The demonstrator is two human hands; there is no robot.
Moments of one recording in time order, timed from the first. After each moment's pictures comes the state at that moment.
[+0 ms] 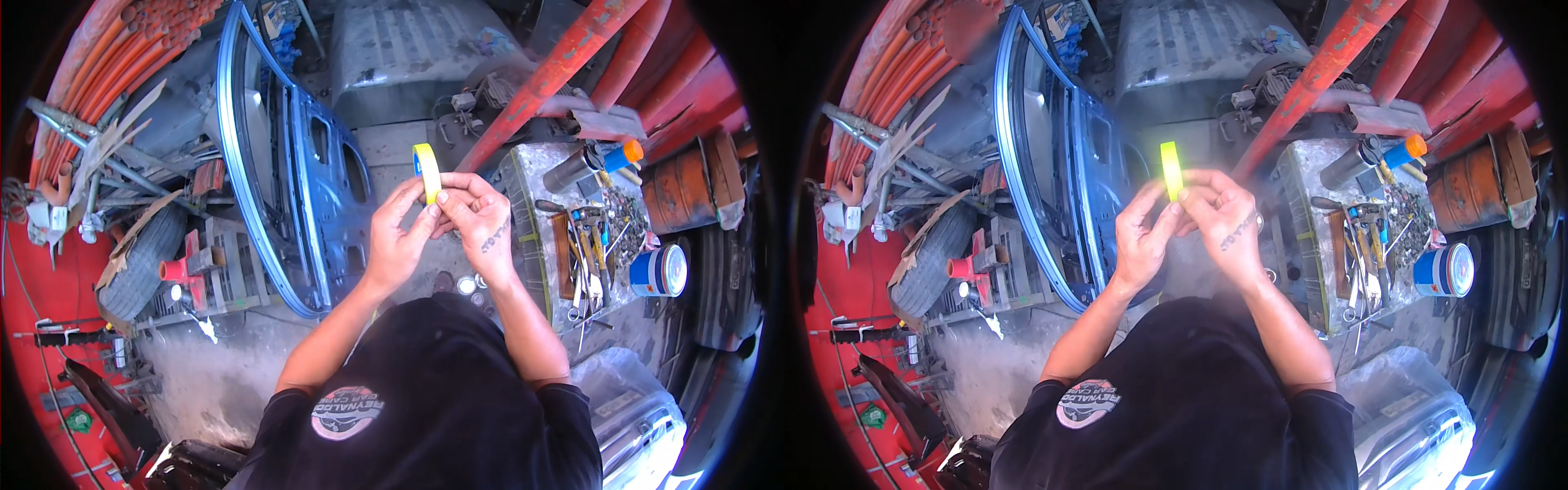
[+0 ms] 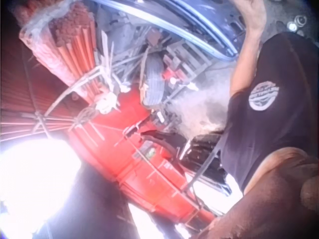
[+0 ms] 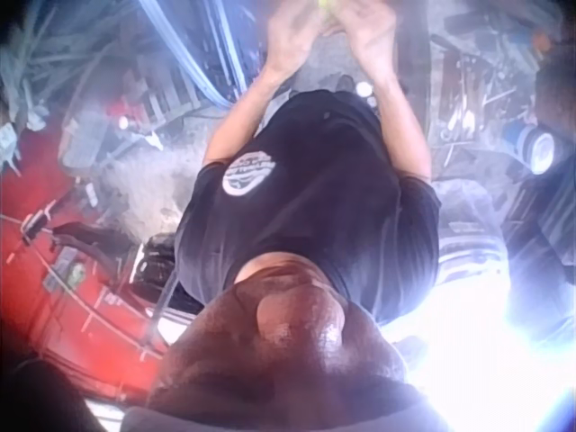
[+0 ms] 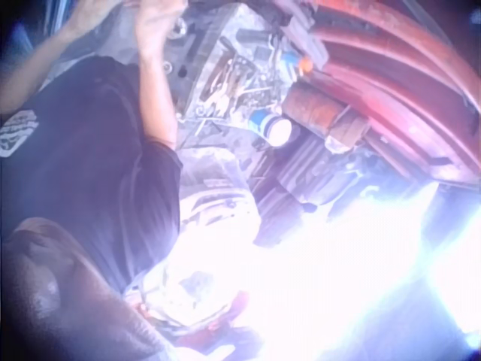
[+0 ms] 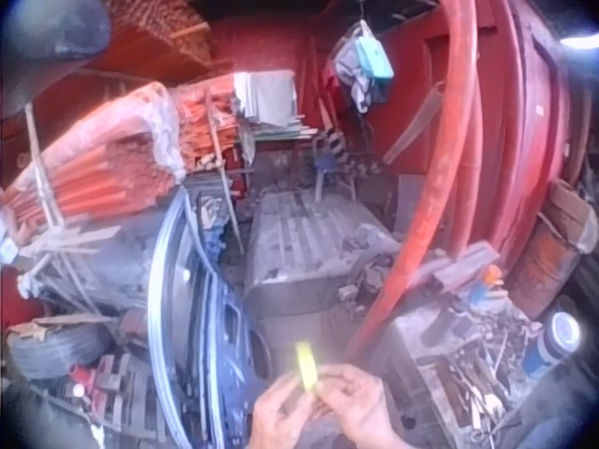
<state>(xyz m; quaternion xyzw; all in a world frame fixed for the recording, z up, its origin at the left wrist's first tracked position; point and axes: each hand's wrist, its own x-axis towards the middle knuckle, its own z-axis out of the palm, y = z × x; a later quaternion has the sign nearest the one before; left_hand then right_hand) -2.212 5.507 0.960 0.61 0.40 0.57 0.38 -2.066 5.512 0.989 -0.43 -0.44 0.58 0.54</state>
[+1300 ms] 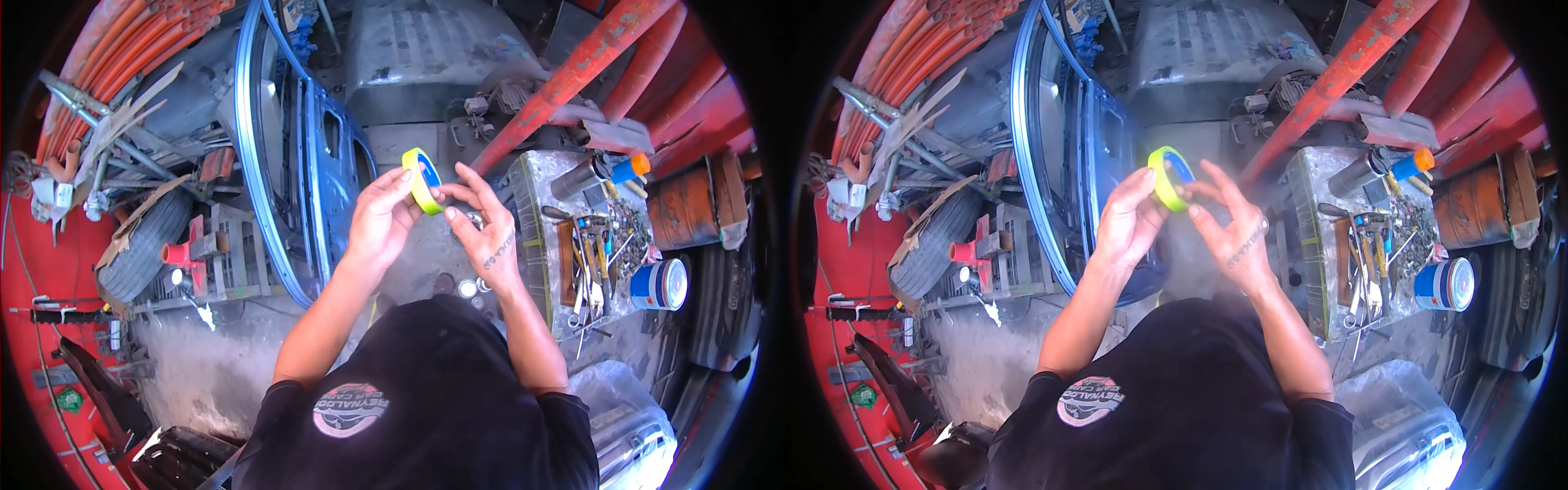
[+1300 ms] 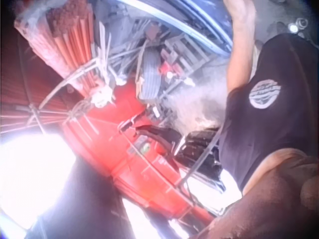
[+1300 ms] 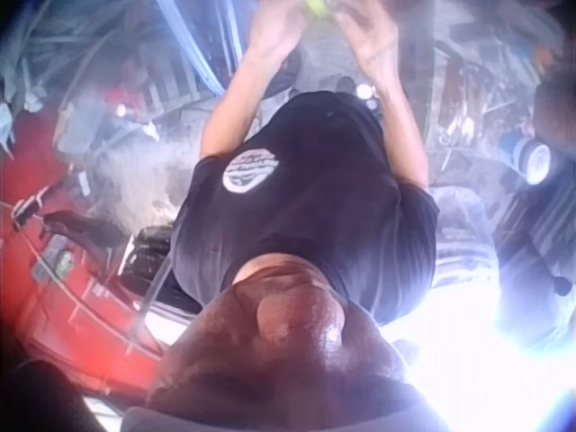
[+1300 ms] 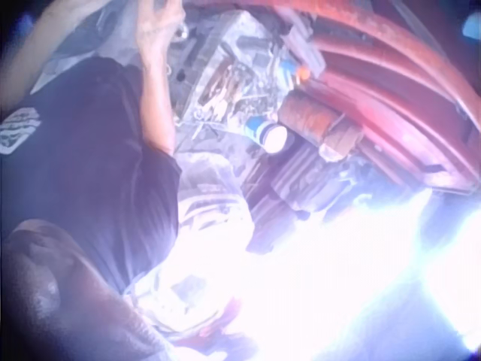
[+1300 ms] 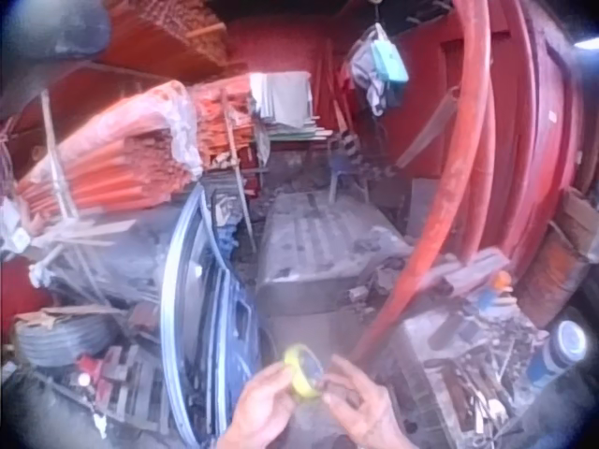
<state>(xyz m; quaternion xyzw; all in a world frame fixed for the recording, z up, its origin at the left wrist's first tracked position) -2.241 5.520 0.963 0.22 0.24 0.59 0.74 -2.060 5.495 0.979 -0.47 -0.62 0.40 0.48</state>
